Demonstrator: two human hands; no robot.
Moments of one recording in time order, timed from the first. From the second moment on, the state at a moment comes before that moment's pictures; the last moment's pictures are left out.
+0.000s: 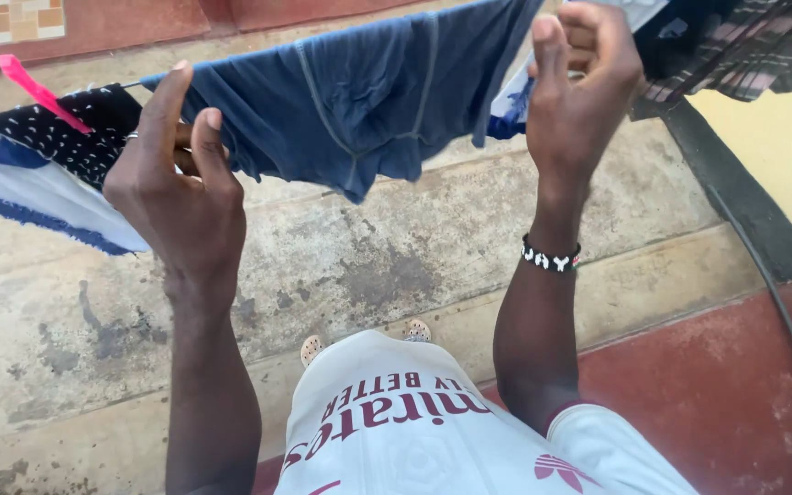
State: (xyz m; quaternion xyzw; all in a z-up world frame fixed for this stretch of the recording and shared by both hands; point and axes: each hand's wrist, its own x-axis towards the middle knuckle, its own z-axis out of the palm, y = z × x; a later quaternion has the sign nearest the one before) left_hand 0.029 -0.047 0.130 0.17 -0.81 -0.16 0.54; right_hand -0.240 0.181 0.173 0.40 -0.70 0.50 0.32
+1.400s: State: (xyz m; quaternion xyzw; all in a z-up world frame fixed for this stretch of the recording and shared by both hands) left_hand -0.047 -0.033 0.147 0.13 -0.78 -0.21 0.57; right_hand -0.281 0.193 0.173 0.40 -0.71 0.50 0.29
